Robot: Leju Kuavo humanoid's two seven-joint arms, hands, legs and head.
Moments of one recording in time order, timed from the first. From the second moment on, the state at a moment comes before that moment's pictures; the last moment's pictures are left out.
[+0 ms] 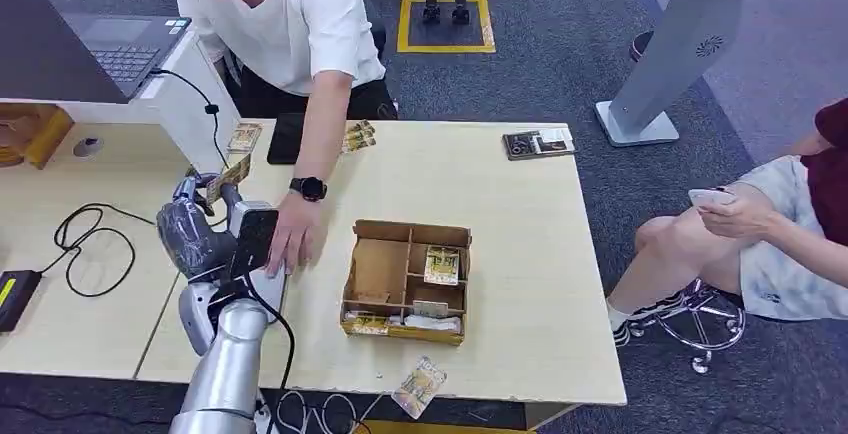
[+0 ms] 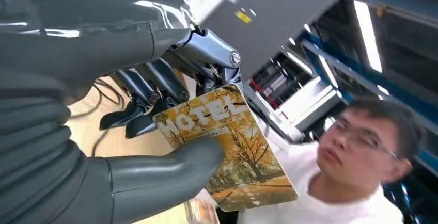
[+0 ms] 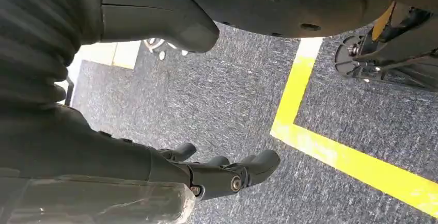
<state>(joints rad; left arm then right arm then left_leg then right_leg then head) -0.36 -0.32 0.32 -1.21 -0.98 0.67 -0.40 -0.06 0.22 -1.17 -0.20 1.50 -0.11 0.07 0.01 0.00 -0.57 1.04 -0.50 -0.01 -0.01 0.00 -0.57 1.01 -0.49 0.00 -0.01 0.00</state>
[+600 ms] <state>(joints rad) -0.32 -0.24 0.02 -1.20 -0.96 0.67 -0.19 -0.06 0.22 -1.17 -0.20 1.48 -0.11 0.07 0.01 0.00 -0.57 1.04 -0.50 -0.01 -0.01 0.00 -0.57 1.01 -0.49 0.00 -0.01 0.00</state>
